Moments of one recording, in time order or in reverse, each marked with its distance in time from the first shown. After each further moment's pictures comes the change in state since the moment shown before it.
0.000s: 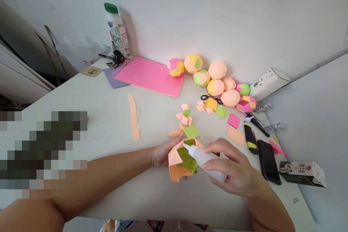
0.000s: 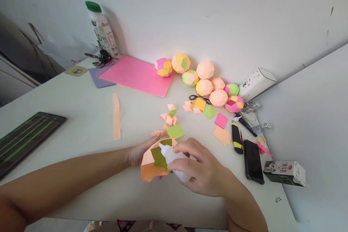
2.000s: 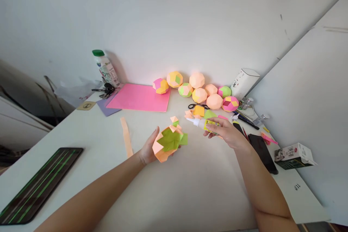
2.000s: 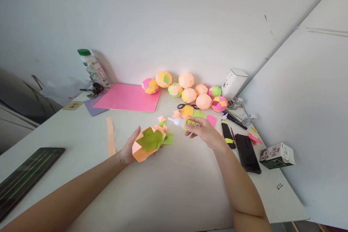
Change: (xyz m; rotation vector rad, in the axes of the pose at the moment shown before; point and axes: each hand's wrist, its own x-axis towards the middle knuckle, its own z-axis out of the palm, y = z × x) left_hand -0.006 0.031 -0.032 0.018 0.288 0.270; right_hand -0.007 0.058 -0.034 0.807 0.278 1.047
